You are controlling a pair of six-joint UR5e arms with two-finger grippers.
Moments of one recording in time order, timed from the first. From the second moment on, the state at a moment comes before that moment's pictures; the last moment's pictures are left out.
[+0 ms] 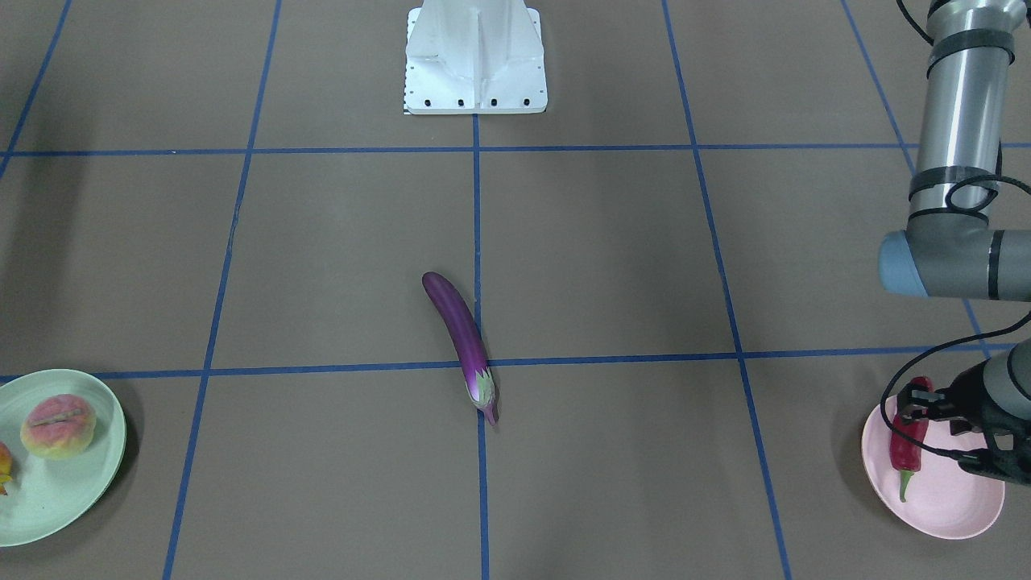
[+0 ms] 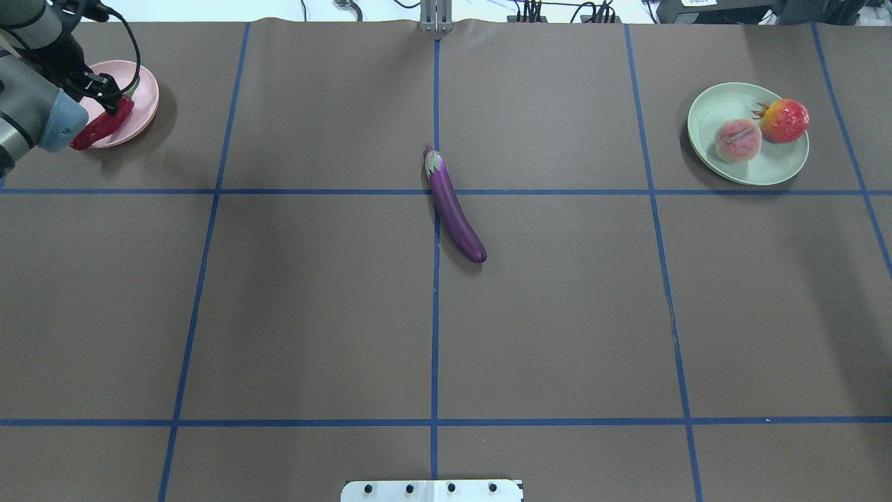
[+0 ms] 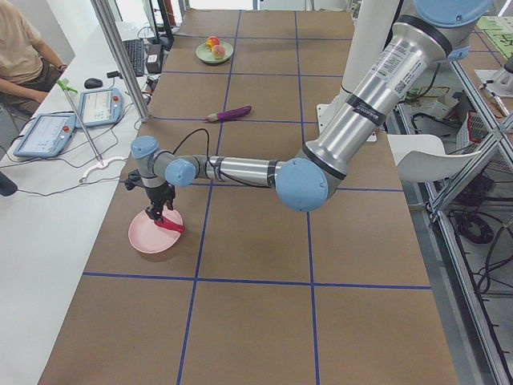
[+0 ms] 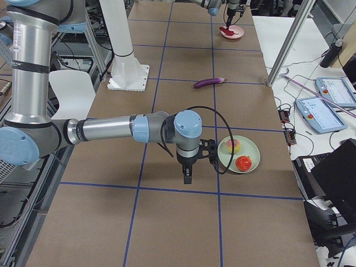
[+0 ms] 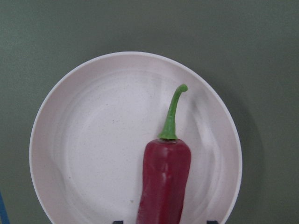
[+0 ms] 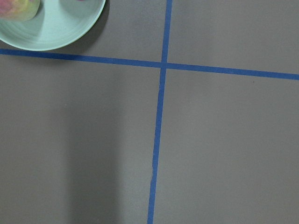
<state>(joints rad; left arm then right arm) -1.19 -2.20 -0.99 -1.86 -2.15 -0.19 1.60 -1.72 1.87 -1.70 2.33 -0.08</state>
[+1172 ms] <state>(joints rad) -0.76 -2.44 -1.21 -1.86 -2.05 -1.17 1.60 -1.72 1.87 -1.70 2.34 -0.08</state>
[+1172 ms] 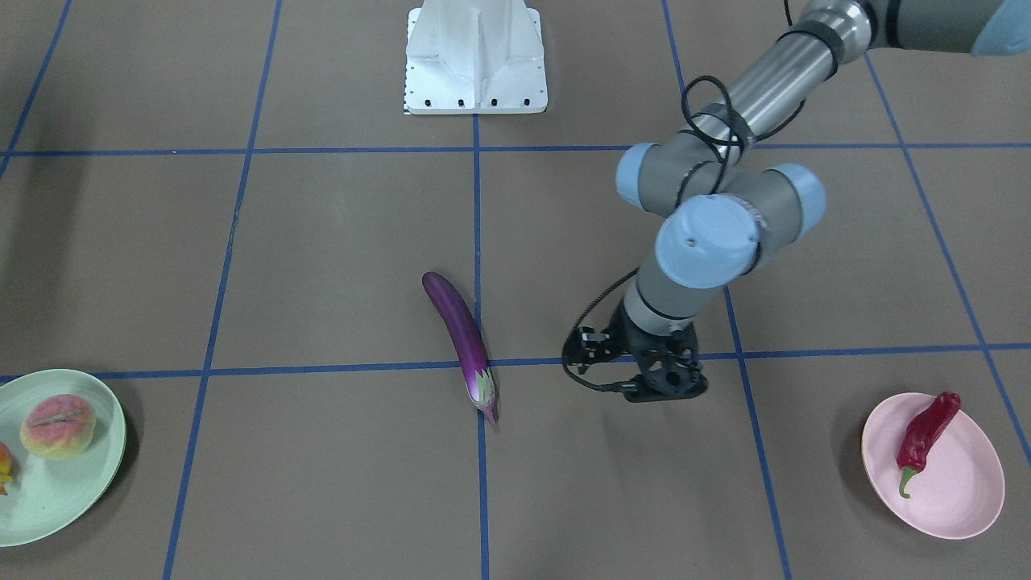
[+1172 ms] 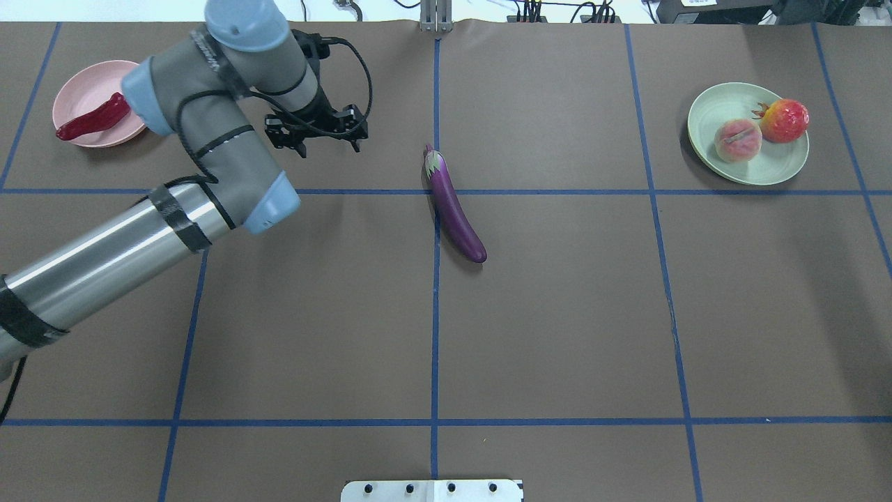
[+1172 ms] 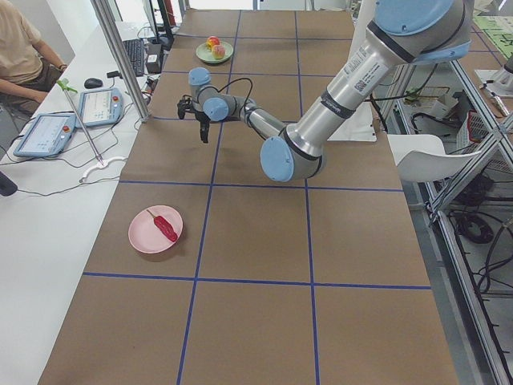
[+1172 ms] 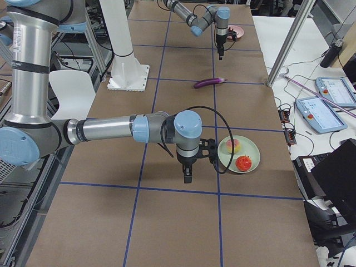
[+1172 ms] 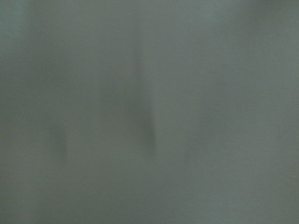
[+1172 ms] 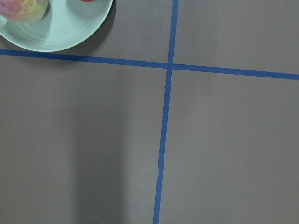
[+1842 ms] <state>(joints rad) -0.56 -2.63 -1.08 -1.87 -1.83 -1.54 1.60 -1.72 1.87 -1.70 2.34 -0.08</state>
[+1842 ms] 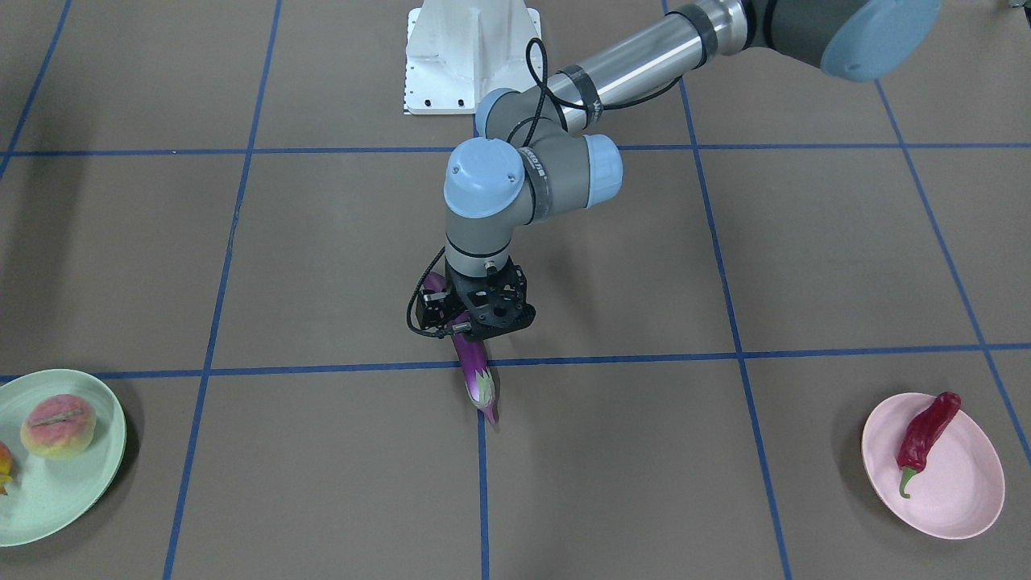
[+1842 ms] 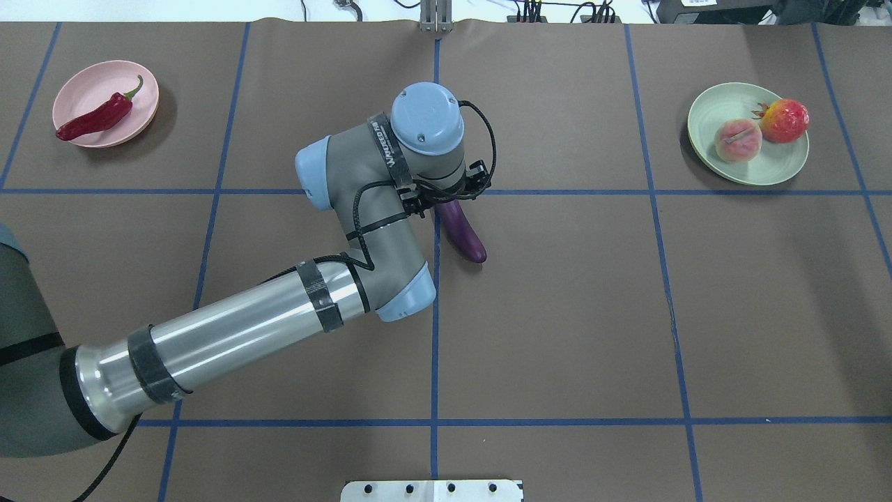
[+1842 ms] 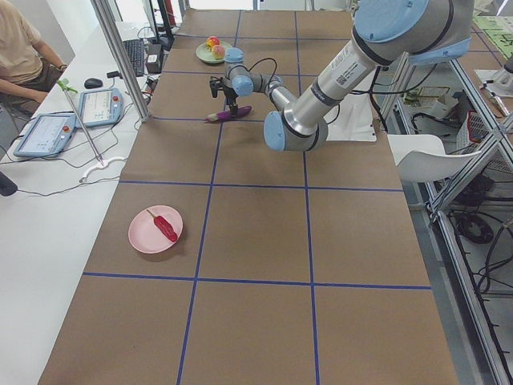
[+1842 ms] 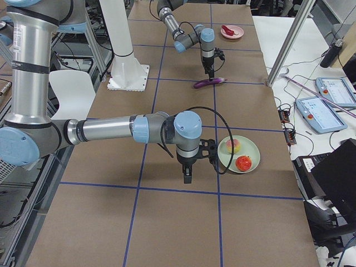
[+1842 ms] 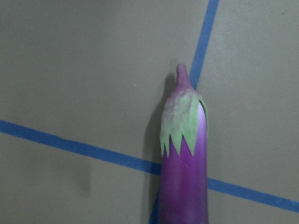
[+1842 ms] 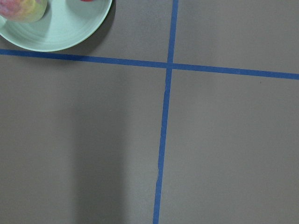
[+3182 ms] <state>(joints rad) -0.56 -2.65 -1.06 -1.89 -1.80 -1.44 1.59 -1.72 1.87 -1.70 2.34 -0.08</state>
